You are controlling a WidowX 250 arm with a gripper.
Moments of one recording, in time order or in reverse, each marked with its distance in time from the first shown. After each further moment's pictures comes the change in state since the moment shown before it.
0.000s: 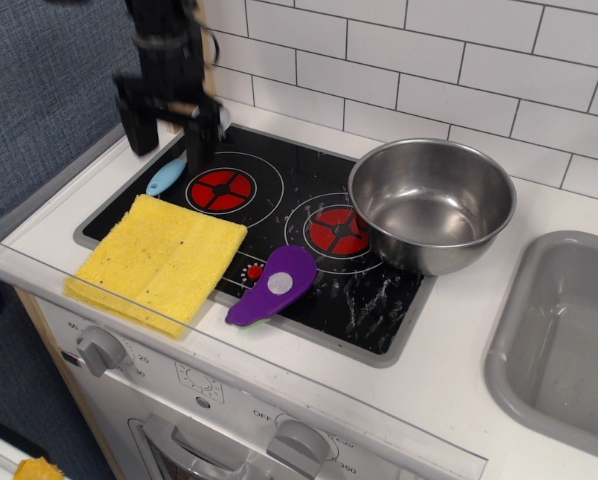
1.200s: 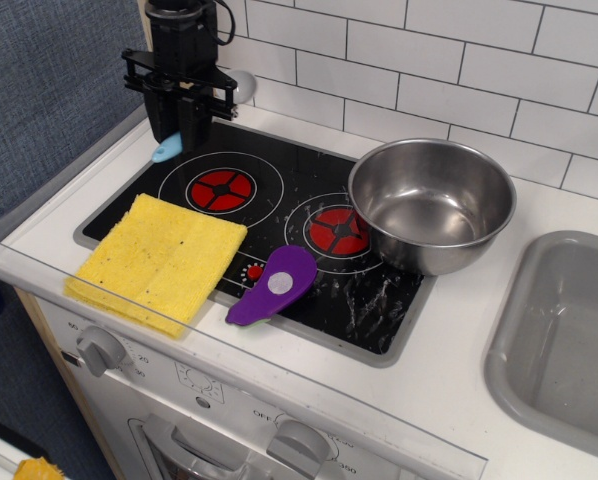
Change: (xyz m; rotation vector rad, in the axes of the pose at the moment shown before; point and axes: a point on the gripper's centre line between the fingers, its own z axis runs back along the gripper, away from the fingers) arm 0.000 -0.012 0.007 0.009 0.042 -0.026
